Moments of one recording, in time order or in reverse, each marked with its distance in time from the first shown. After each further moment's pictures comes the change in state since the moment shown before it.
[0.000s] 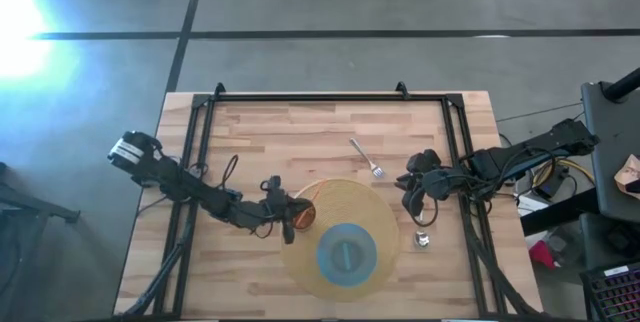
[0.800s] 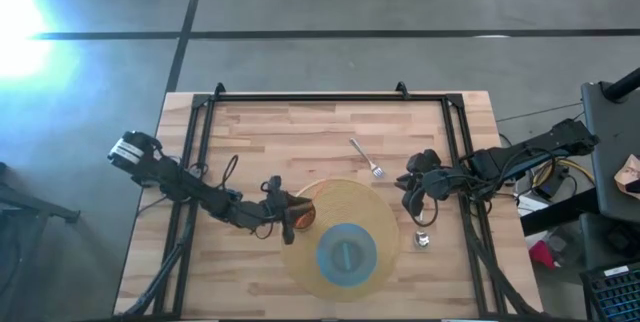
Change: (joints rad) left arm 0.000 -0.001 0.000 0.000 0.009 0.052; right arm 0.000 0.000 0.000 -0.001 0.000 -0.003
